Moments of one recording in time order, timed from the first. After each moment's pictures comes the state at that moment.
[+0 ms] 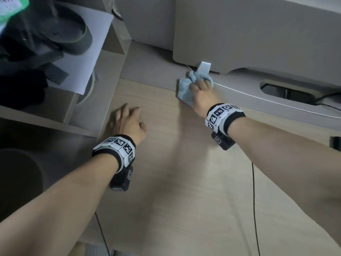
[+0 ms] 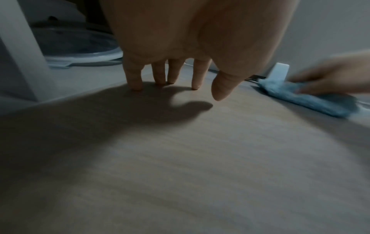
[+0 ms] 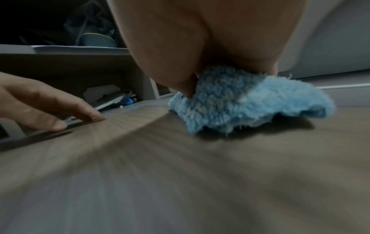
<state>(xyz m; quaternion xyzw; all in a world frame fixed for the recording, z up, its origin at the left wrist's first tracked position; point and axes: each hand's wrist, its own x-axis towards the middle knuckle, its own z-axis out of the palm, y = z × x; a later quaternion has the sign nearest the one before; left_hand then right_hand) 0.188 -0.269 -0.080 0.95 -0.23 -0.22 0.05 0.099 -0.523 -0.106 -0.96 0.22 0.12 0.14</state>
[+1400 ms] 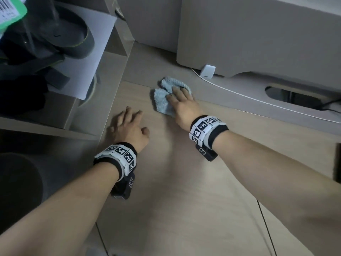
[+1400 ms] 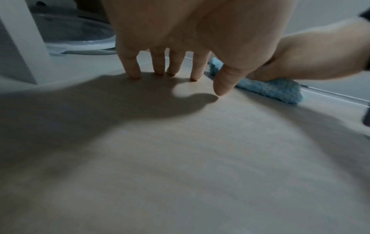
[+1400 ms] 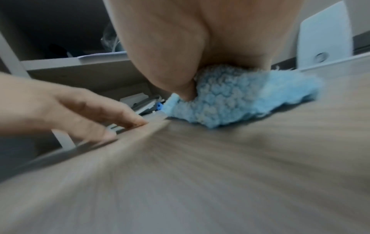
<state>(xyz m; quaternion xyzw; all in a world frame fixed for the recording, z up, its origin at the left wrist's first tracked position) 0.185 -0.266 -0.087 0.95 -0.23 -0.21 0.03 0.121 -0.466 -0.113 -0.97 0.15 0.11 0.17</state>
